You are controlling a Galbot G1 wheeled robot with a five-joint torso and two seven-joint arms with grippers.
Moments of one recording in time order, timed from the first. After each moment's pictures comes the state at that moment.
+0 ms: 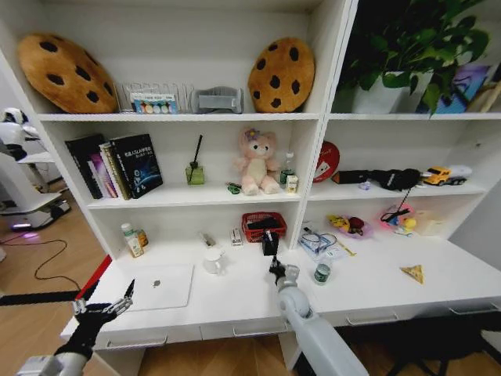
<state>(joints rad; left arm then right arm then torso) 1.97 -1.18 -0.99 -2.22 -0.52 -0.12 0.03 -0.88 1.30 0.11 1.60 0.52 -0.13 0.38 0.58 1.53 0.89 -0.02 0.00</state>
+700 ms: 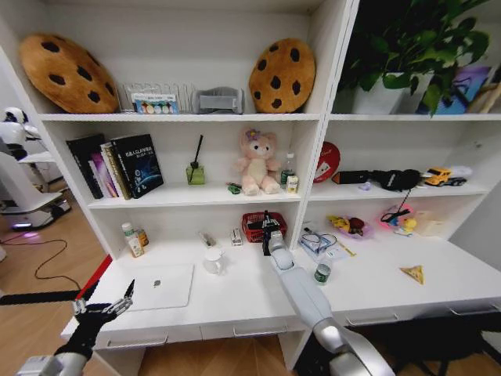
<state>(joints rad) 1.97 -1.18 -0.99 -2.22 -0.52 -0.12 0.03 -0.55 1.46 0.15 0.98 0.08 0.15 0.22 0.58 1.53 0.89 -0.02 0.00</state>
